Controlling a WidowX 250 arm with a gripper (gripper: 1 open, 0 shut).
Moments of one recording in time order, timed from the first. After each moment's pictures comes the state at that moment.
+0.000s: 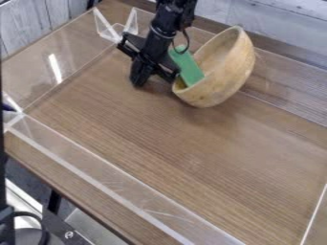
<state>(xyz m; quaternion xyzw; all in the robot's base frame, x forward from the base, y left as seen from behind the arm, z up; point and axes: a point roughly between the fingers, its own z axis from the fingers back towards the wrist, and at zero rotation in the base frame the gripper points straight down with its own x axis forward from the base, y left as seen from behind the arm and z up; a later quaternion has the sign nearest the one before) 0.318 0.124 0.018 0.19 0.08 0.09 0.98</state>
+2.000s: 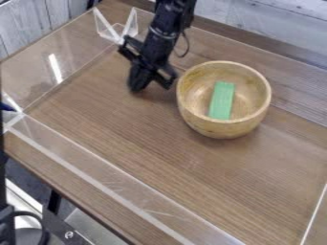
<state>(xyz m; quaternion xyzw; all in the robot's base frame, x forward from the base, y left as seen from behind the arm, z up) 0.306 0.131 0.023 0.16 0.13 0.02 0.98</state>
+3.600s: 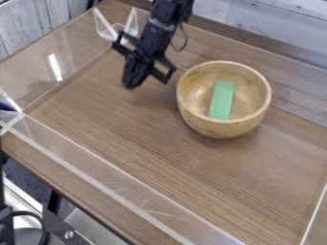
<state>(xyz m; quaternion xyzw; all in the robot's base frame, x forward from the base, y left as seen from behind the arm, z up) 0.299 0.107 0.055 0.17 0.17 0.03 0.97</state>
